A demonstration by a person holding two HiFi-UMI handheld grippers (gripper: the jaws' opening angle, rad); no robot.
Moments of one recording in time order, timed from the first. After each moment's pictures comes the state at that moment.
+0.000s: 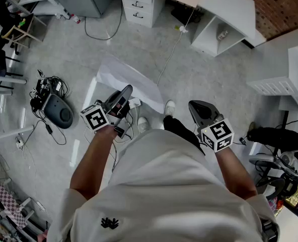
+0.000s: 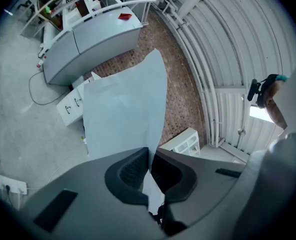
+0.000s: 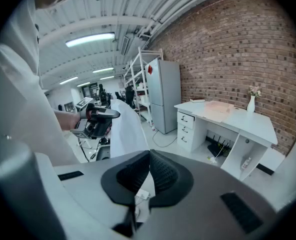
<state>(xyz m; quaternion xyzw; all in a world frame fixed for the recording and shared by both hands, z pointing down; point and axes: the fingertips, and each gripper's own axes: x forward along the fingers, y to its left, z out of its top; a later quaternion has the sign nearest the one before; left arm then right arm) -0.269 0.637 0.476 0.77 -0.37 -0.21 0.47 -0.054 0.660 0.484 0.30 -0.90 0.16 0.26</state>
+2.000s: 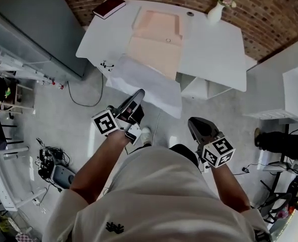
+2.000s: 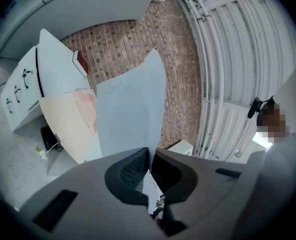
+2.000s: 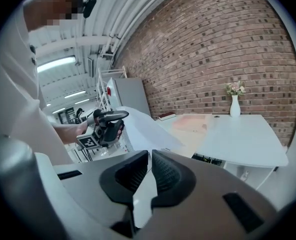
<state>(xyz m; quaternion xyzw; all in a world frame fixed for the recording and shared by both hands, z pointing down) -0.164 0.070 0.414 0.78 -0.27 -0.26 0.51 0.009 0.170 0.452 0.41 -0.88 0.22 0.15</state>
